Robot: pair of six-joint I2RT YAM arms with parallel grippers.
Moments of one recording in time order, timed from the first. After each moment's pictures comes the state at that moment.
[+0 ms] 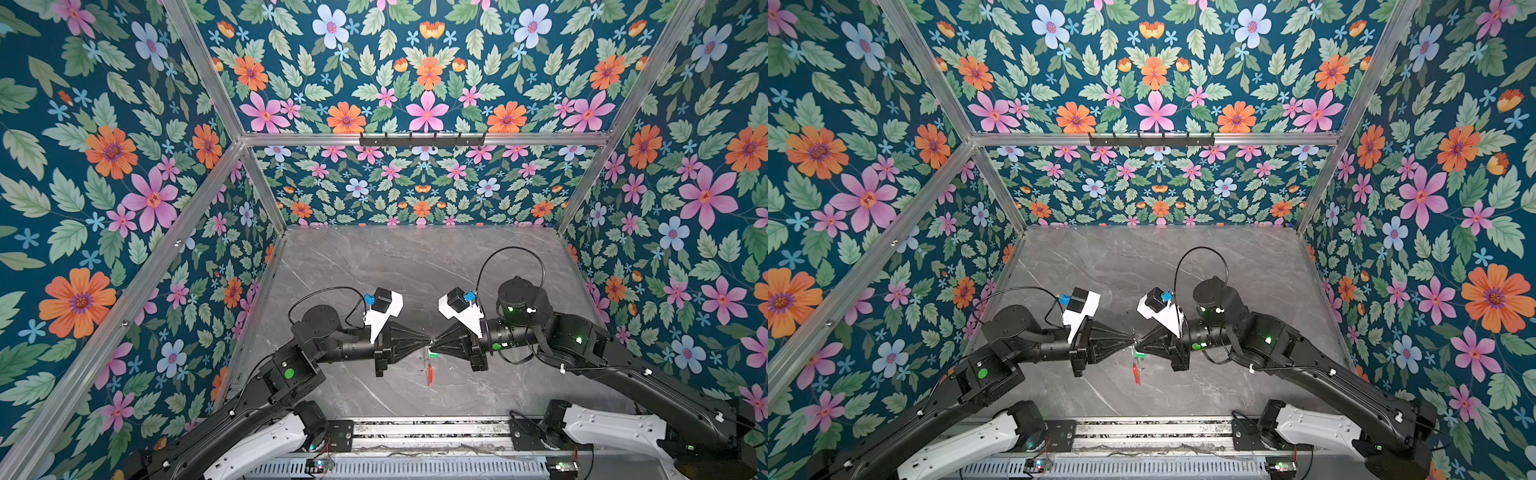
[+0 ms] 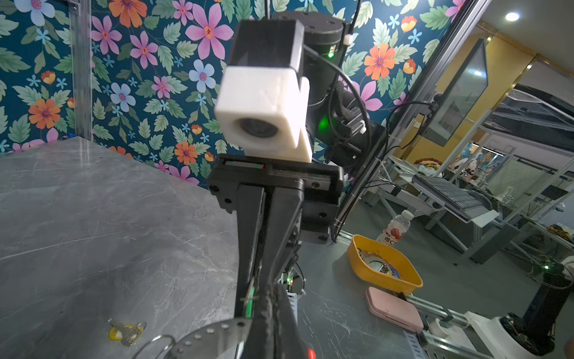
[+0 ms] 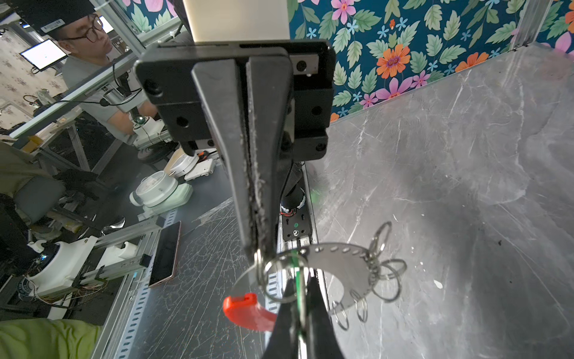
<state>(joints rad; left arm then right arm) -0.93 0.72 0.82 -0.07 0.61 -0.39 0.95 1.03 1.15 -0.55 -0.61 0.11</state>
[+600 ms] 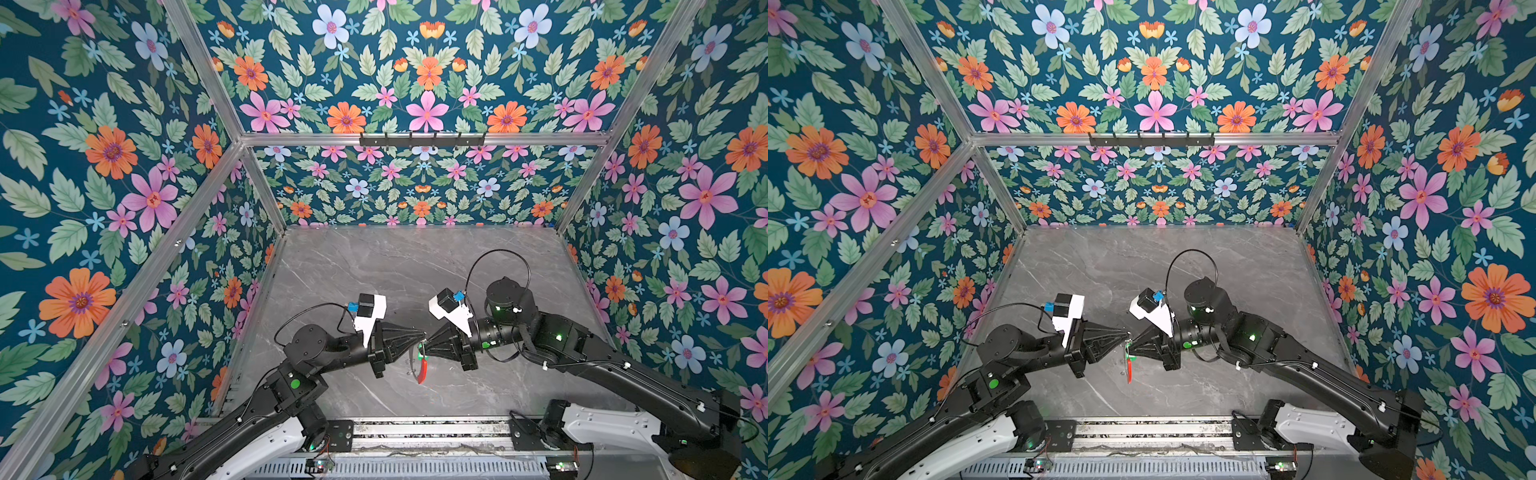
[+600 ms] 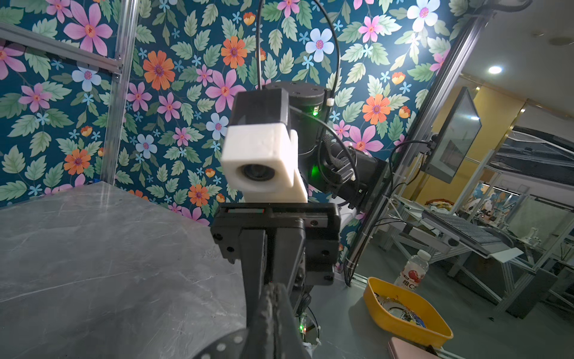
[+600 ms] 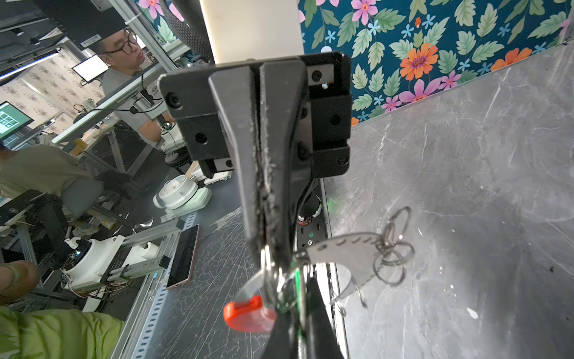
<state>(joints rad) -0.93 0.62 0.61 0.26 0.51 -0.47 0.95 1.07 1.08 -0.38 -0.70 0.16</state>
